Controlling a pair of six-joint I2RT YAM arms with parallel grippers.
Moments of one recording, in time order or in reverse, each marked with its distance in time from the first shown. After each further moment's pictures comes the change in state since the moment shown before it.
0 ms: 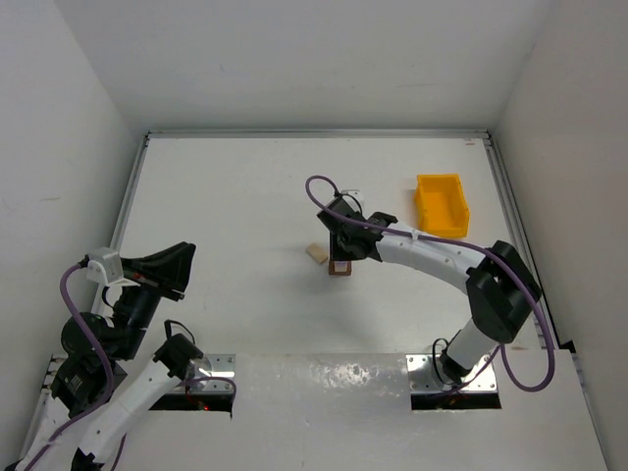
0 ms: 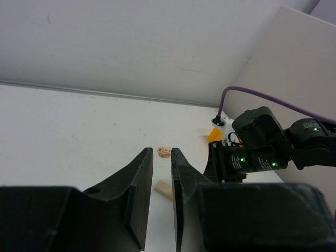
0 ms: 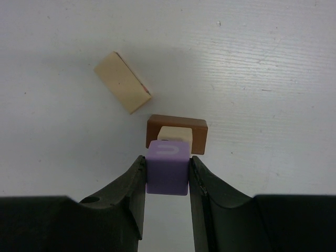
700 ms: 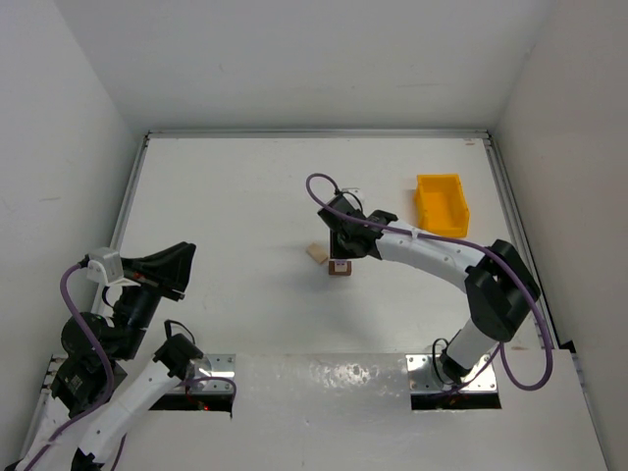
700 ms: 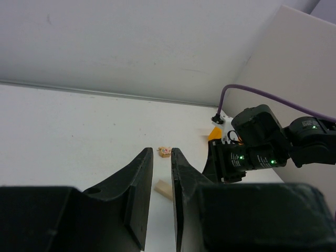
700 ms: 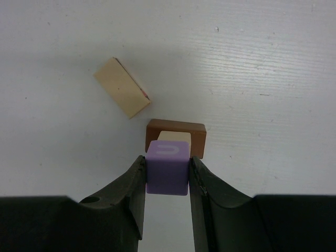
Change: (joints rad) left arm 0.000 0.001 0.000 0.000 0.000 0.000; right arm -0.012 0.013 0.015 0.000 -0.004 -0.009
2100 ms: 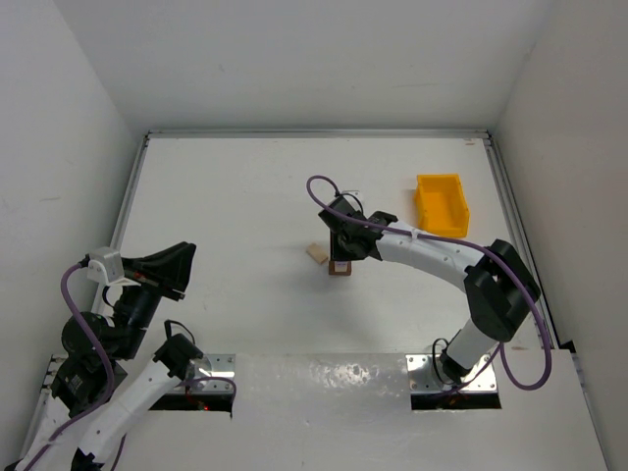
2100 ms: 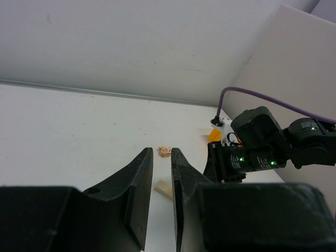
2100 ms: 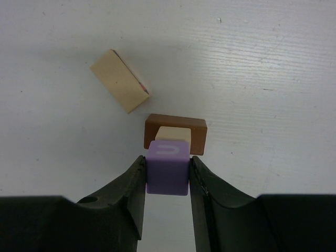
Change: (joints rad) left arm 0.000 0.002 0.000 0.000 0.000 0.000; right arm -0.006 0.000 -0.016 0.002 -0.023 0.000
